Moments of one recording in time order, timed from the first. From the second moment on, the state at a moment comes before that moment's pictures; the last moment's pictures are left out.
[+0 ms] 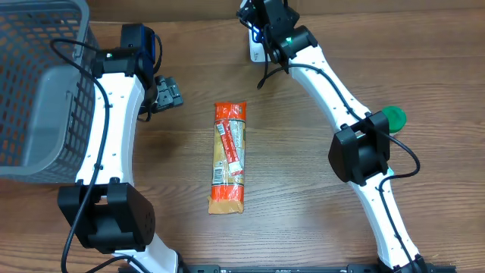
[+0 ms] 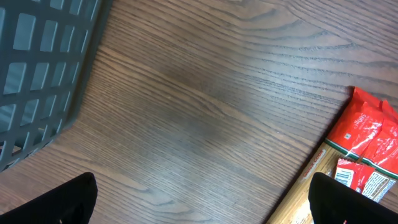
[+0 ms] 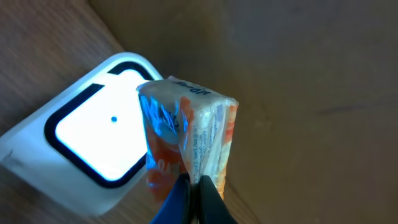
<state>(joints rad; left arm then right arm) 0.03 1.82 1.72 -1.28 -0.21 -0.39 0.48 2.59 2.54 -0.59 0.41 -0.69</state>
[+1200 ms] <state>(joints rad) 0.03 1.82 1.72 -1.28 -0.21 -0.39 0.50 2.47 2.48 -0.89 0.45 -0.23</state>
